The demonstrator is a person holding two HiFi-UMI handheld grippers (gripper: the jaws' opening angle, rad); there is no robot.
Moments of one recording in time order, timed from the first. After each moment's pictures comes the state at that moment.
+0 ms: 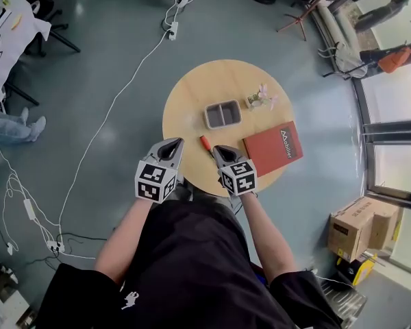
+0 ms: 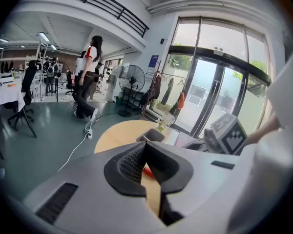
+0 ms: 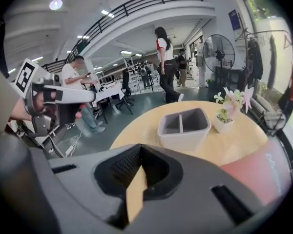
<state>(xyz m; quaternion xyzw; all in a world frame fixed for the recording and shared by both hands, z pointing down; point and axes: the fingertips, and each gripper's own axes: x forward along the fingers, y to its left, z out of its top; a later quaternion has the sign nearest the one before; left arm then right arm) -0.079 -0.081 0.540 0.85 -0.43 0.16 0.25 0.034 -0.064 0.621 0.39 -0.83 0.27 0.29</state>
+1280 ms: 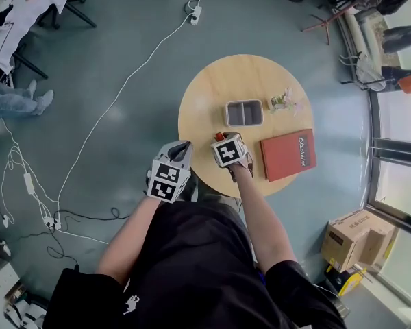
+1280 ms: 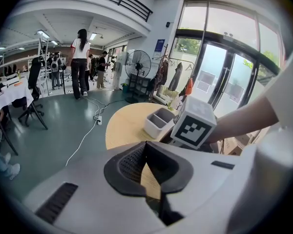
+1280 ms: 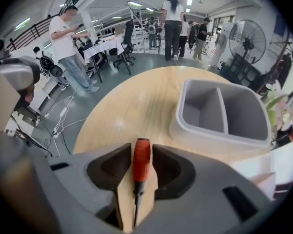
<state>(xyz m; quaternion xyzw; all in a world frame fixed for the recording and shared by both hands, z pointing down) -0.103 -0.057 0.601 0.81 -0.45 0.24 0.28 -0.004 -0.095 0.722 0.32 -0.75 0.26 0.52</state>
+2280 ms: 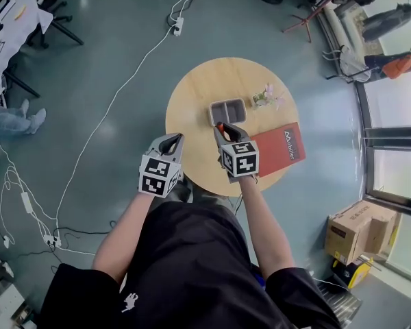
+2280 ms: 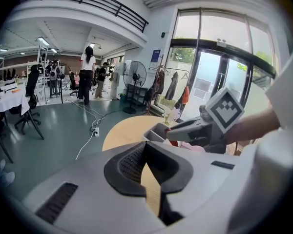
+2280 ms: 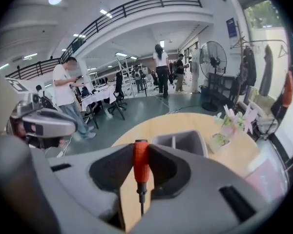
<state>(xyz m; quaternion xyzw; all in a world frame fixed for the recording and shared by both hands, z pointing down) -0.094 -0.081 0.562 0.84 -0.45 0.19 0.24 0.022 -0.122 0.603 0.44 -0.81 0.25 0.29</state>
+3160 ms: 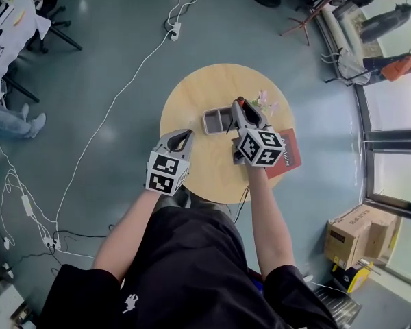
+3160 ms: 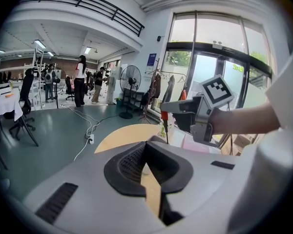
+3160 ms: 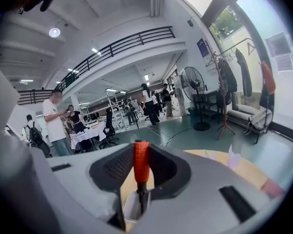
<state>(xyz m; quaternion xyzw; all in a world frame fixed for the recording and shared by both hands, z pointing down) -0.039 -0.121 0.537 0.85 -0.44 0.18 0.22 0.091 -0.219 0.505 0.52 -0.82 0.22 0.08</state>
